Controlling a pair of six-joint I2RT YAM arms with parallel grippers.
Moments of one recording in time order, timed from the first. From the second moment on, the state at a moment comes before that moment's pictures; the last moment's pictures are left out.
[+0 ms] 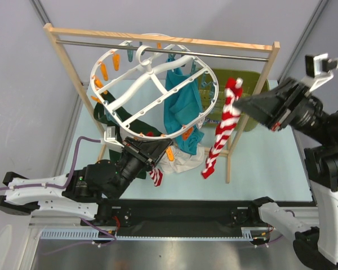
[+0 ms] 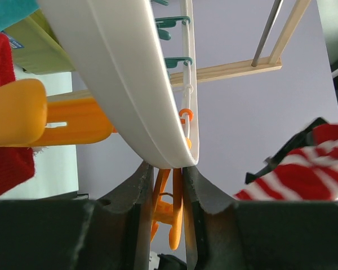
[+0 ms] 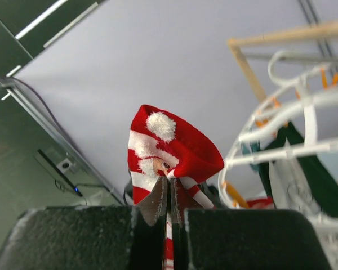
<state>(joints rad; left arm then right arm) -1.56 0.82 1.03 -0.16 -0.97 -1.38 0.28 0.96 1.71 -0.17 -0.81 1.06</state>
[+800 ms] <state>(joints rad) -1.57 0.81 1.03 -0.17 -0.97 -1.39 0.54 0.80 1.31 -1.09 -0.85 0.49</state>
